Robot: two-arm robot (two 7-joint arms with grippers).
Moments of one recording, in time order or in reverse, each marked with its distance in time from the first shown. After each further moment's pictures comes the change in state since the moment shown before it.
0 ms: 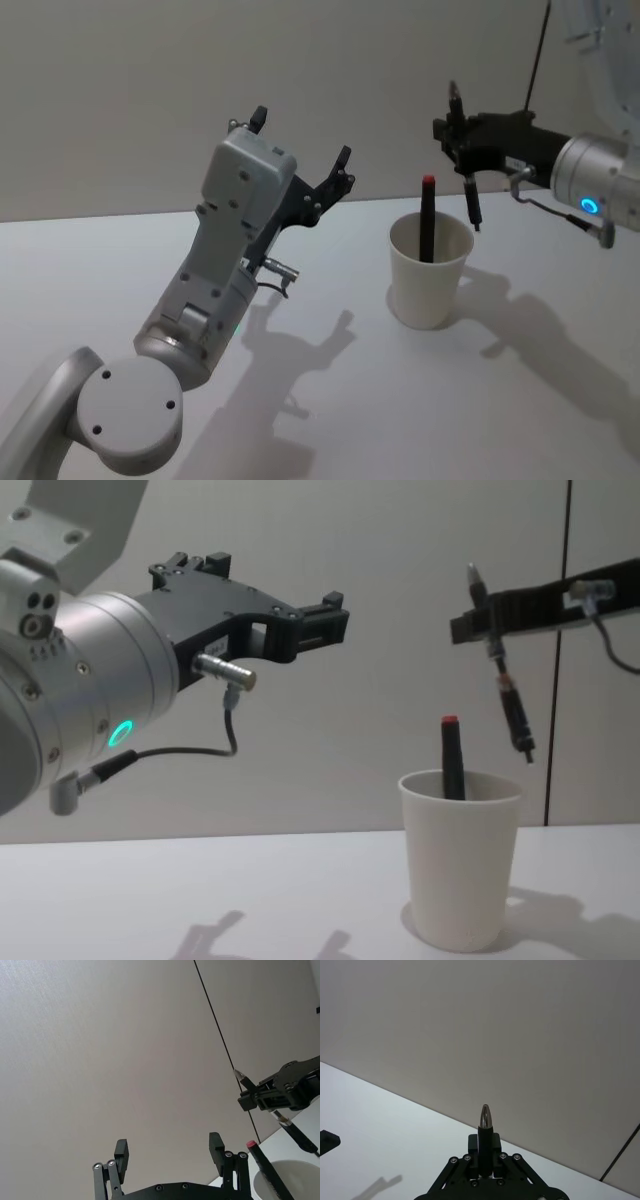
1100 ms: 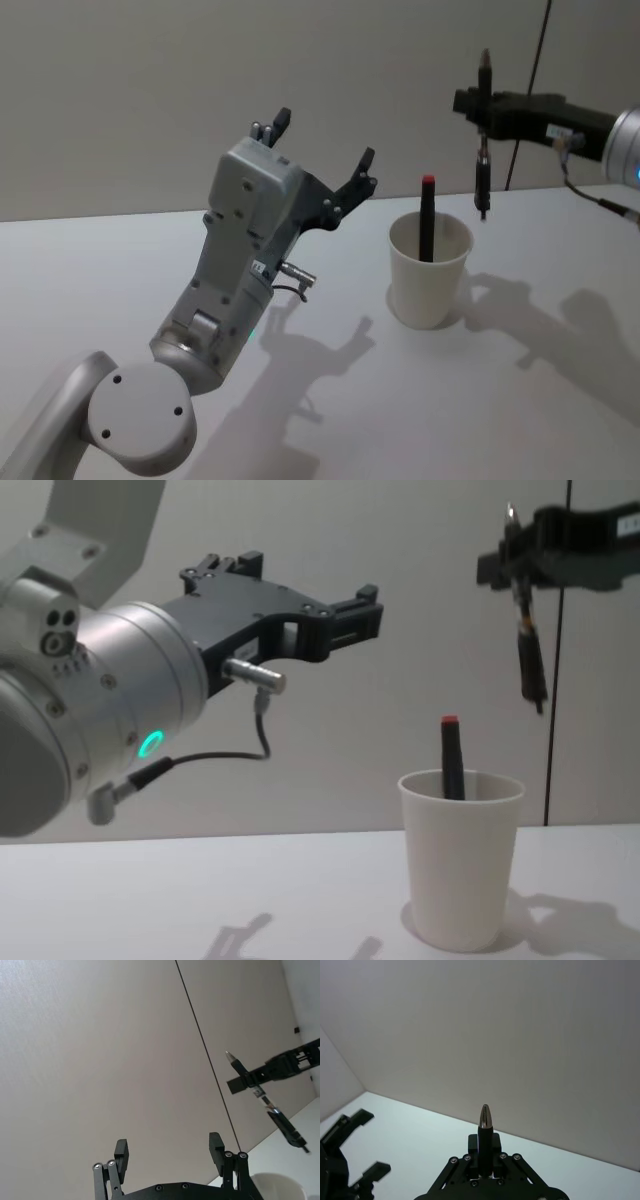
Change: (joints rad) left arm -0.006 -0.015 0.015 0.034 -0.039 -0.077 -0.035; right arm -0.011 0.042 0.106 -0.042 0.309 0.081 -0.002
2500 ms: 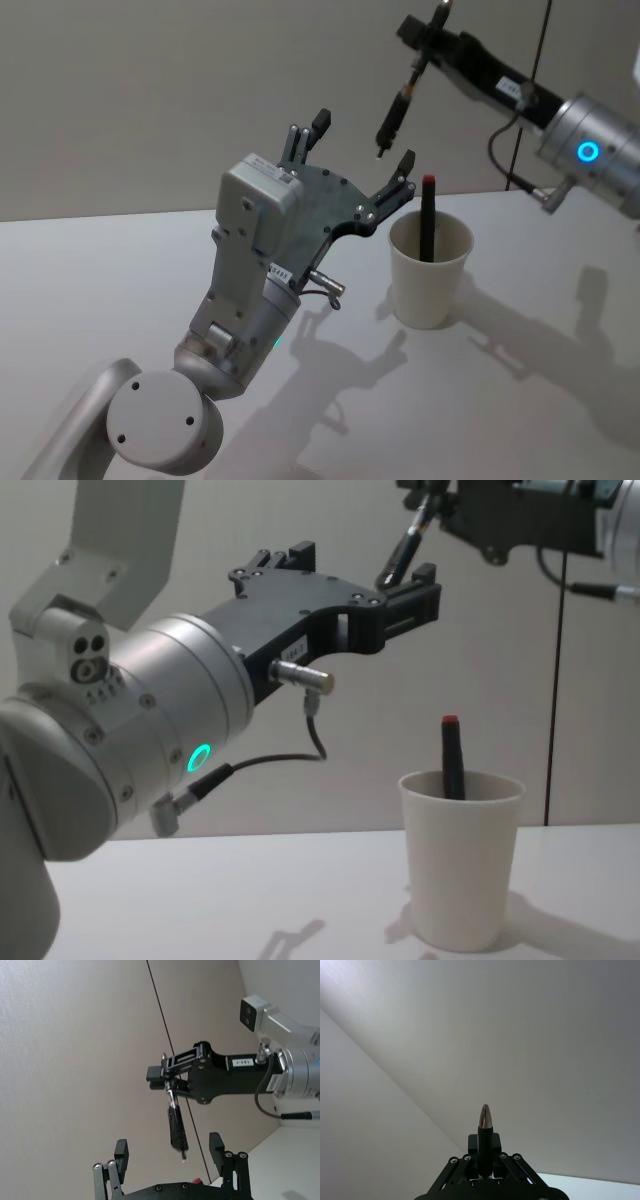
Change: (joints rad) left arm -0.016 -0.028 0.025 0.066 -0.086 -0.148 -0.083; right arm 0.014 -0.197 0.014 0.185 0.428 -0.213 0.040
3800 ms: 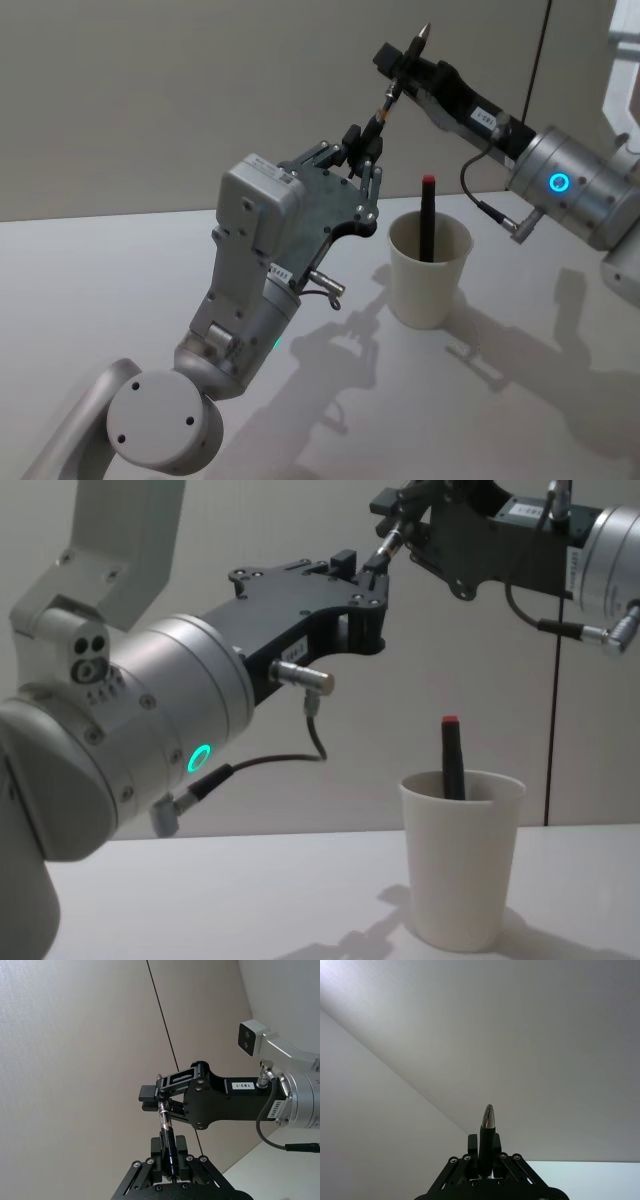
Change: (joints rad) left arm 0.000 0.000 0.000 0.000 0.000 0.000 0.000; right arm -0.042 -0.039 -0.028 0.030 0.064 -0.023 0.024
